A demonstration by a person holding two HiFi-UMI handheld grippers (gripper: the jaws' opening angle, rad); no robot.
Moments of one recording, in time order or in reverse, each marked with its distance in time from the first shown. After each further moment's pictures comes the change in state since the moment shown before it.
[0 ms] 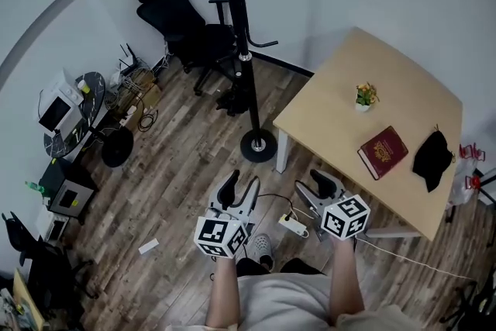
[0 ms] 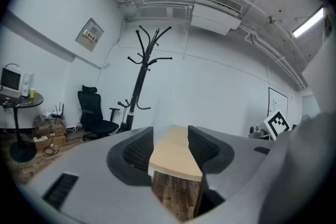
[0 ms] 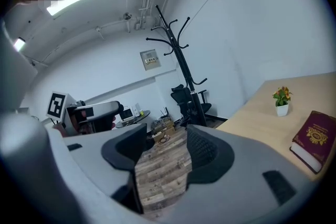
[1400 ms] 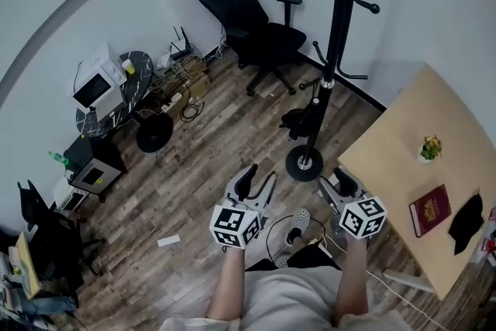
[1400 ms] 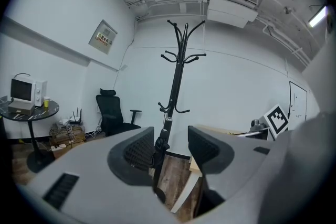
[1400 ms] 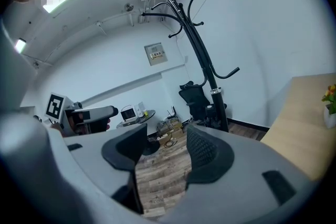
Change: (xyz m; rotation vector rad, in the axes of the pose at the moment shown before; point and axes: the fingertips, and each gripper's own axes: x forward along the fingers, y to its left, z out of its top) left arm 0.052 0.217 0.028 0.022 0.038 0.147; right arm 0.229 0.001 0.041 -0.019 0.042 0.096
